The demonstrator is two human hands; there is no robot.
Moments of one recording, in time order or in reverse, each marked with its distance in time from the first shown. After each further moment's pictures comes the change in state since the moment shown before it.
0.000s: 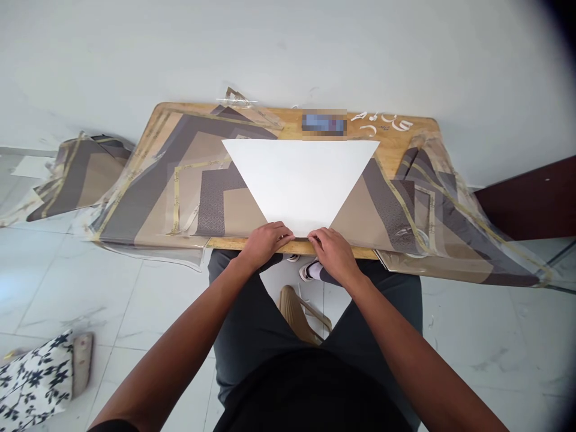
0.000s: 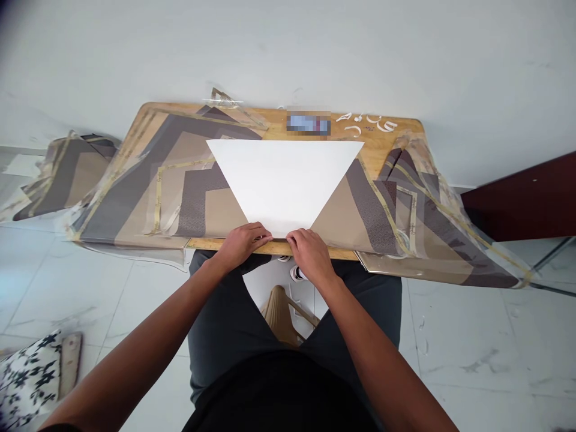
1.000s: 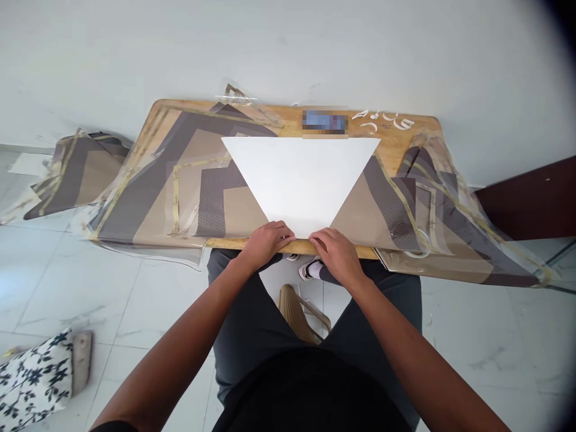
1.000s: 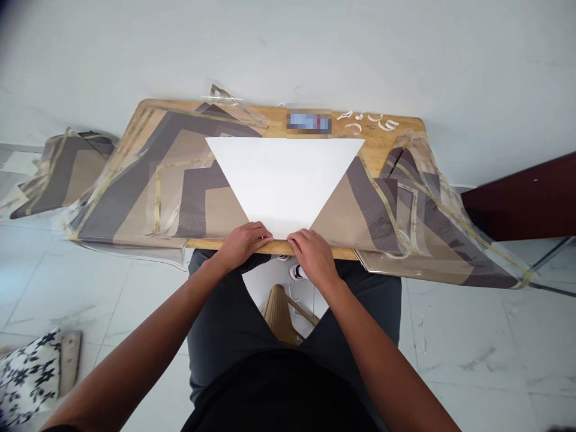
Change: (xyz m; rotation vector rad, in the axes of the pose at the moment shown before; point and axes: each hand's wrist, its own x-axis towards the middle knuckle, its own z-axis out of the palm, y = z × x) left_hand -0.001 0.001 0.000 -0.045 -0.010 0.051; right_hand -0.009 0.000 -0.008 0.062 0.020 -0.016
